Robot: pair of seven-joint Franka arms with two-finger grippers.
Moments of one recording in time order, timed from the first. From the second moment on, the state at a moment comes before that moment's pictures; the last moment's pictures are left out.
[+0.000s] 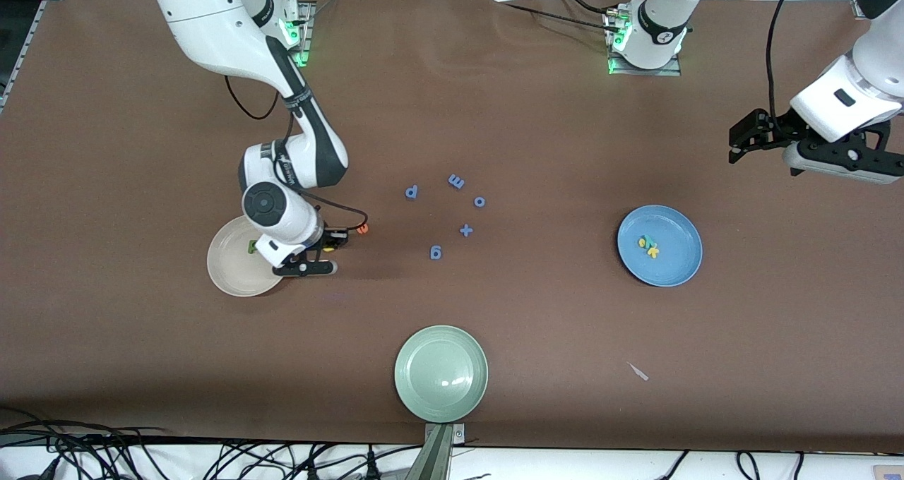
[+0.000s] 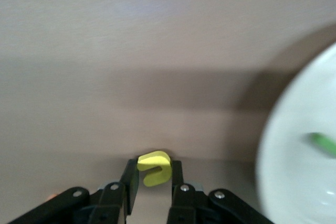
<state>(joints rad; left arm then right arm) 0.04 -0.02 -0.11 -1.69 0.00 1.71 0.13 0.51 0.64 -0.18 -1.77 0.17 2.31 0.18</state>
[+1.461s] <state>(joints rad) -0.06 -0.02 0.01 -1.72 0.00 1.70 0.13 0.62 0.57 -0.35 -1.81 0.25 2.21 0.06</state>
